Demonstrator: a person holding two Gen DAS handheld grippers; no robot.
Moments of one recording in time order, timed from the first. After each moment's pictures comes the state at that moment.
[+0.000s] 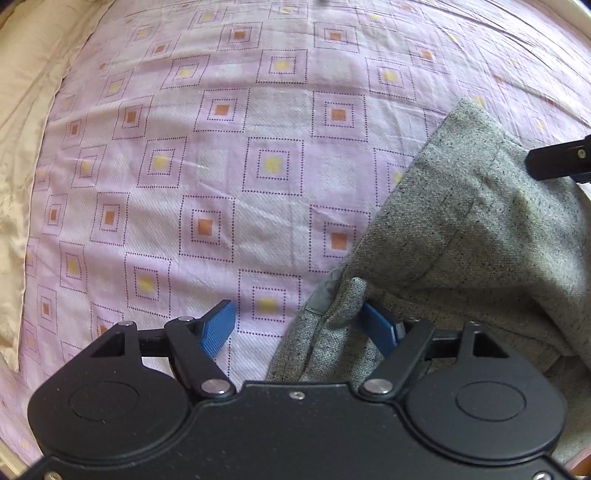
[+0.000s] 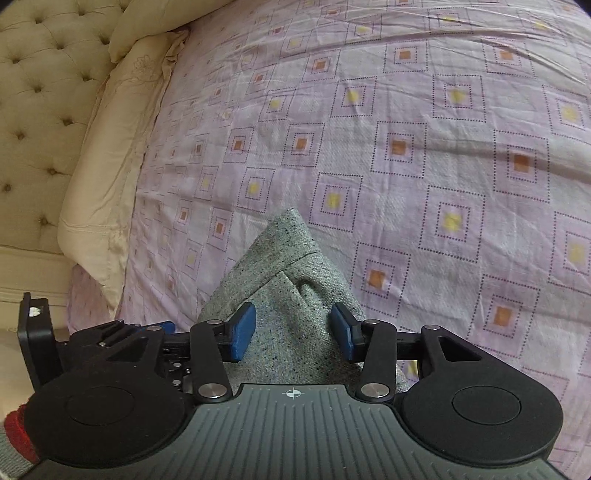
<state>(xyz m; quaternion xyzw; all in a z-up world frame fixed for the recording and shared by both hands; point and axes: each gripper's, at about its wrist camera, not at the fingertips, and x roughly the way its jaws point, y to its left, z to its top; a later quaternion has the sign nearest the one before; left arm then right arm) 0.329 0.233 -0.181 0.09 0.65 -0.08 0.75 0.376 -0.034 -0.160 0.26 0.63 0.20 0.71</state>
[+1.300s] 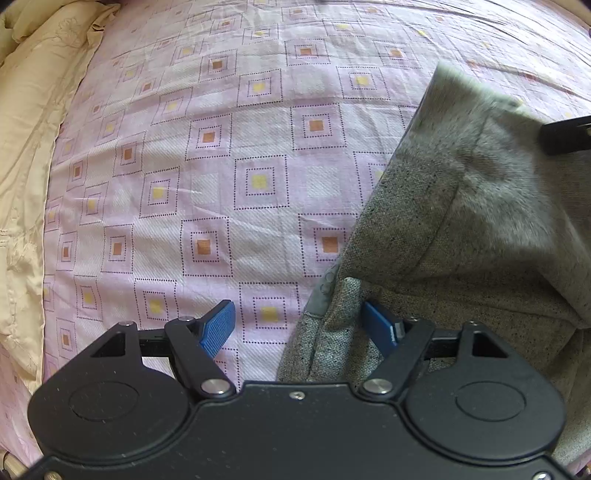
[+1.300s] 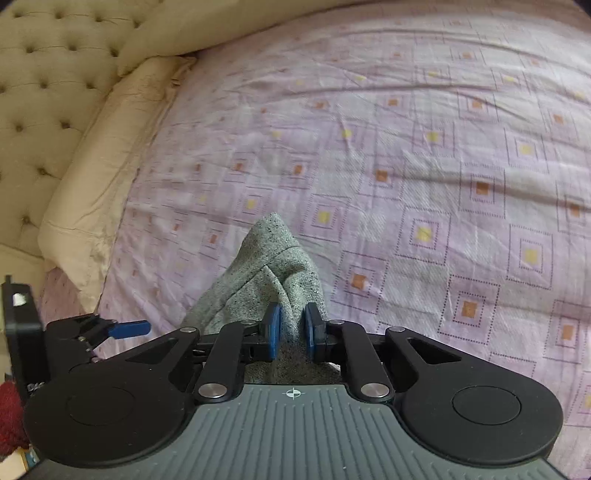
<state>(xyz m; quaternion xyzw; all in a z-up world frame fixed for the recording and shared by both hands) 0.312 0.202 -0.172 0.16 0.62 -0.10 0.76 0.330 -0.027 -0.124 0.19 0.57 0.17 0.78</state>
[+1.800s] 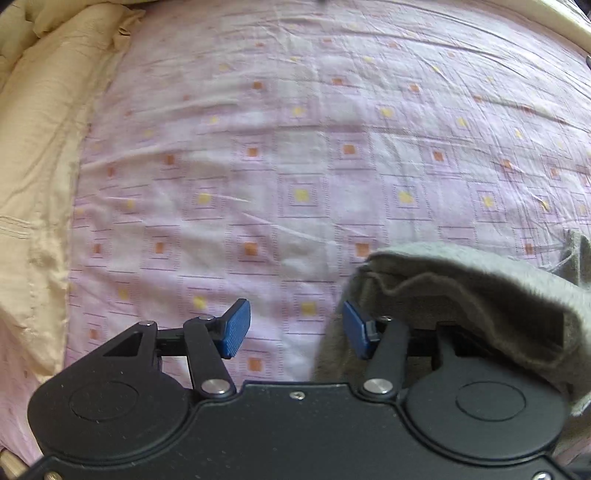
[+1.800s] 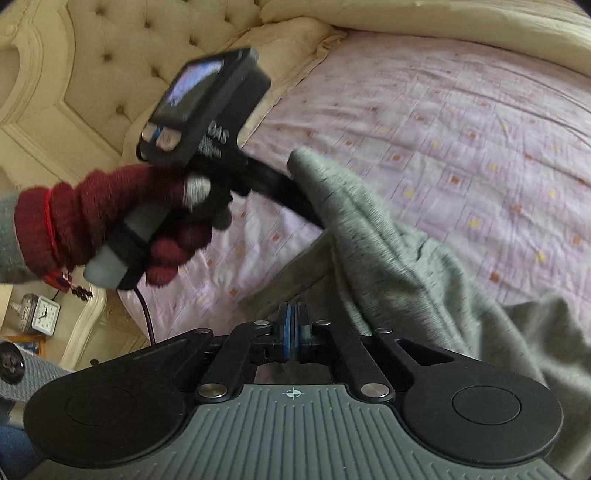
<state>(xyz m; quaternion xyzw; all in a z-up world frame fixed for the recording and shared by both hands) 0.311 0.241 -0.136 0.13 0.60 -0.10 0.78 0.197 0.096 -0.076 0.09 0.53 0.28 0.79</state>
